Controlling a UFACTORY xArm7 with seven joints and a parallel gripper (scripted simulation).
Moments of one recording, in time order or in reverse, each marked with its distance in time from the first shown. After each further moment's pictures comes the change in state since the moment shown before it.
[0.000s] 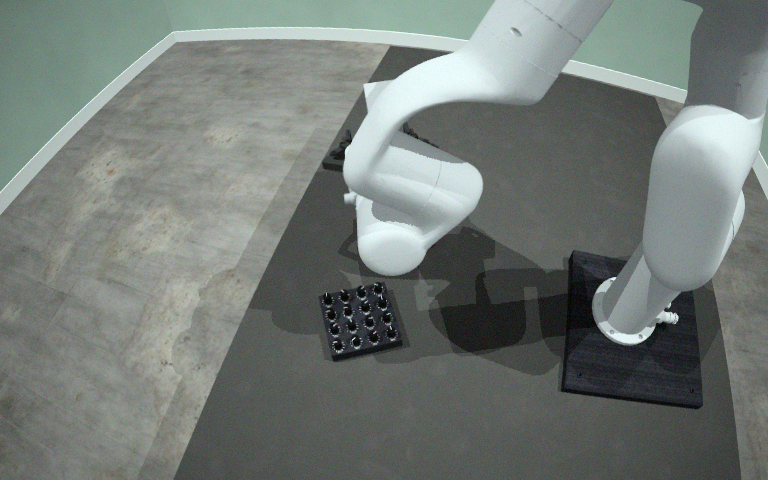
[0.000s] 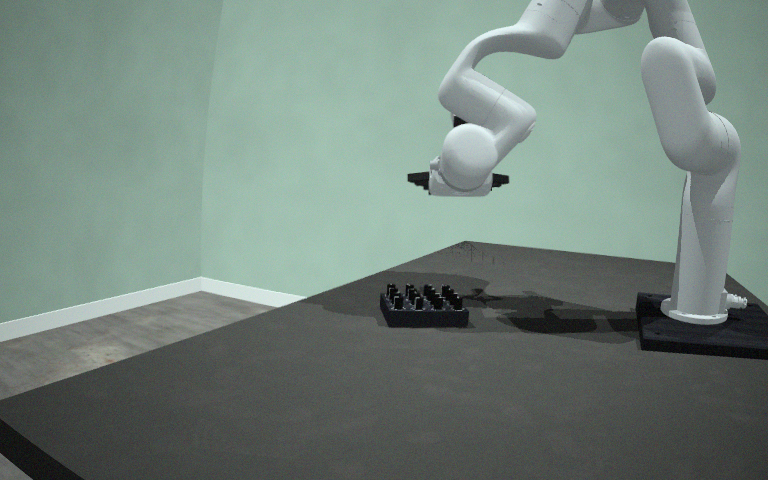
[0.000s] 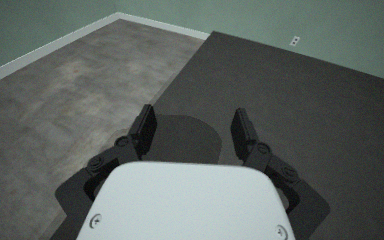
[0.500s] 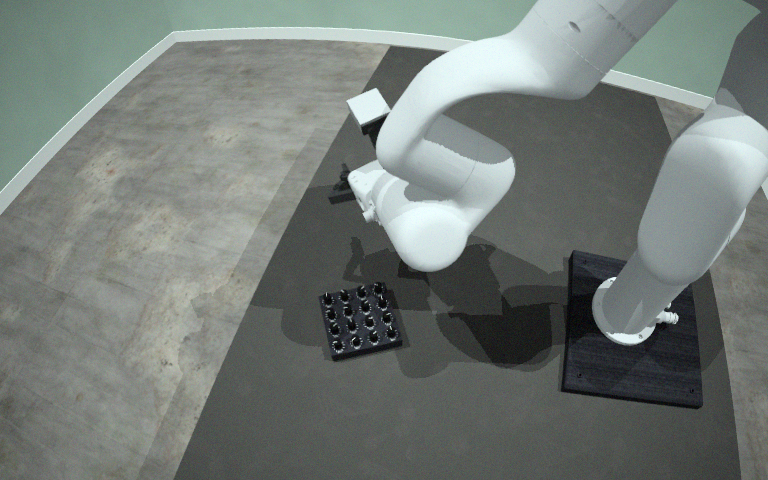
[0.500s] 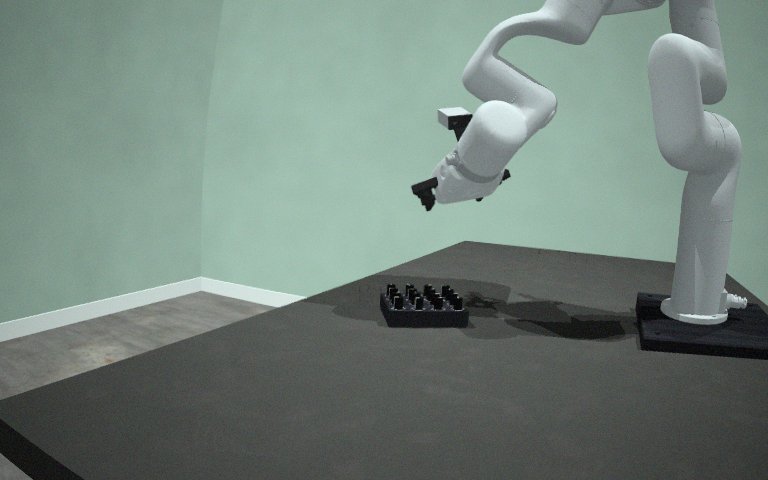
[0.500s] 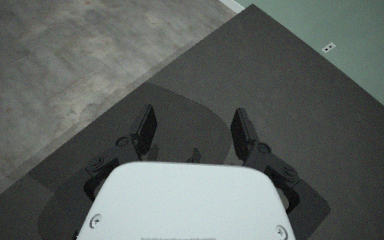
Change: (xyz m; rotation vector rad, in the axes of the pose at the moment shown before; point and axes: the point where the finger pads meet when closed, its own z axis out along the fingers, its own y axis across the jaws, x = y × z) arm -0.024 -0.010 -0.037 0.205 -0.177 -0.238
